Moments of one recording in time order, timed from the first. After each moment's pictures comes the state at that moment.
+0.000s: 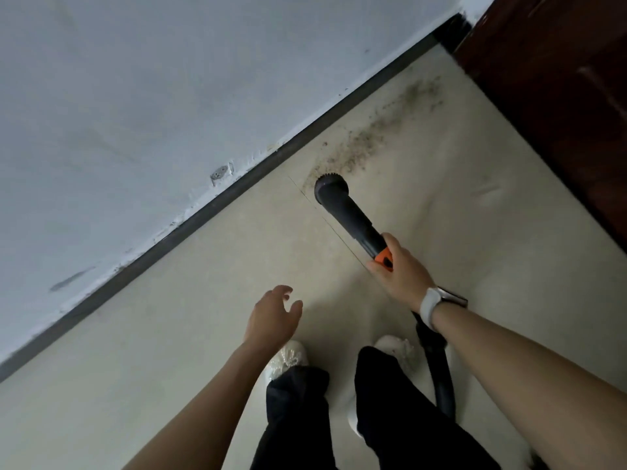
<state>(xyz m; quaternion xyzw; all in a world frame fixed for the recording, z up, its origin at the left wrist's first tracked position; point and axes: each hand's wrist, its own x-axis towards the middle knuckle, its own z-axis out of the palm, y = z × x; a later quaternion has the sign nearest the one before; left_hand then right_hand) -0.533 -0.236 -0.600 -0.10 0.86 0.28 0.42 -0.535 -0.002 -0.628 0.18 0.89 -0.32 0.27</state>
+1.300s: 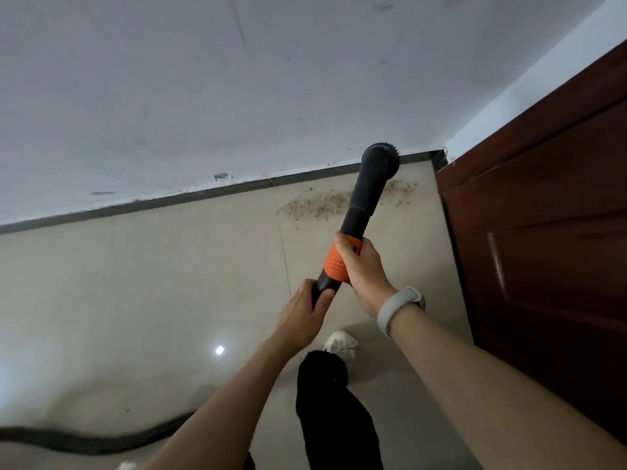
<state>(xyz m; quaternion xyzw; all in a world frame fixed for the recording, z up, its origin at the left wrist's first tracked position) -0.563 0.060 -0.389 -0.26 0.80 0.44 0.31 -0.656 0.151 -0.386 0.22 0.69 -0.61 0.32</state>
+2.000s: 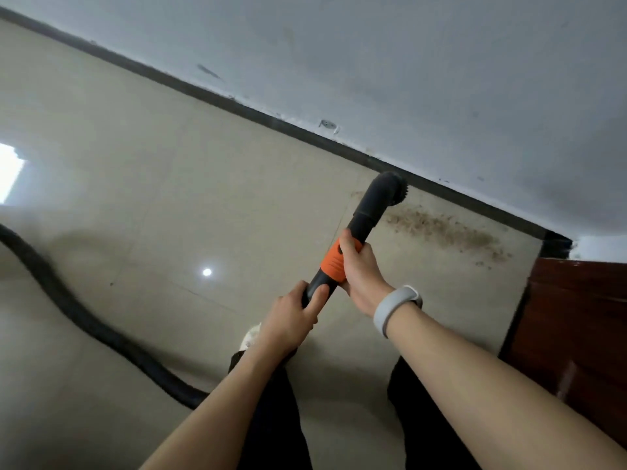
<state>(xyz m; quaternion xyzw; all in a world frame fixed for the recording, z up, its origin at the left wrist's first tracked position) -0.499 0.017 -0.476 -0.52 0.67 0.51 0.16 -0.631 0.040 -0.494 0.14 0.69 -0.46 0.54</state>
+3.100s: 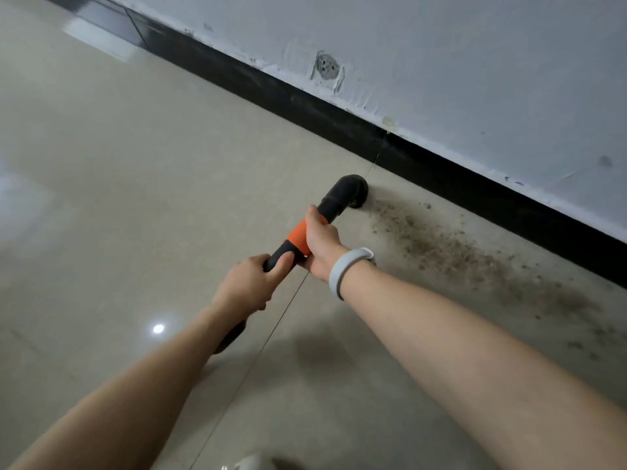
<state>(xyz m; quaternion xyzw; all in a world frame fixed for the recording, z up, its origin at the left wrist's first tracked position) -0.542 -0.032 -0.839 -0.55 0.72 0.42 0.05 -0.674 -0.023 -0.845 0.09 0.65 -0.48 0.58</state>
